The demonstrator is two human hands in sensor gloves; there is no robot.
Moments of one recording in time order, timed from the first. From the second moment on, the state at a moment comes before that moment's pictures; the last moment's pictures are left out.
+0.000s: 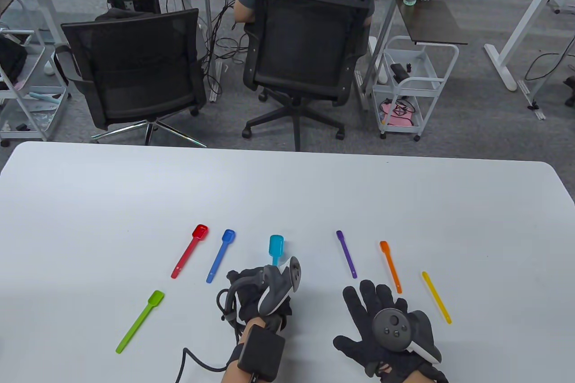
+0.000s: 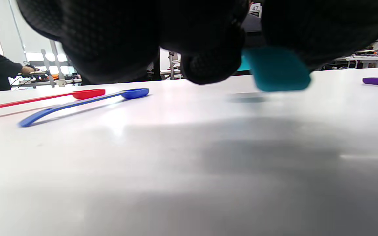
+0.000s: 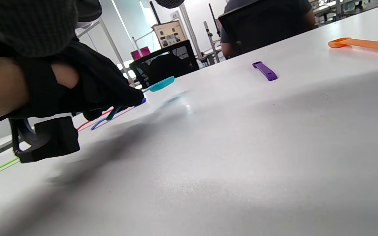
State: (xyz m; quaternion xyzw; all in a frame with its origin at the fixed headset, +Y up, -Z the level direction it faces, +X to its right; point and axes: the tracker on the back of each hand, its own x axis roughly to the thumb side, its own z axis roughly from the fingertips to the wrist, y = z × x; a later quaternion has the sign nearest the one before) left_hand -0.029 -0.795 -0.350 -0.02 0.12 -0.03 0.99; right_hand 0.220 -0.765 -0.282 0.21 0.07 0.96 0.18
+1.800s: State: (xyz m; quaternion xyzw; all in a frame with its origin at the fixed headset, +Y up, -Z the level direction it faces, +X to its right) left_hand -0.019 -0.813 -0.291 -0.07 0.18 -0.01 0.98; right_hand 0.228 -0.758 -0.273 0.21 0.06 0.96 0.20
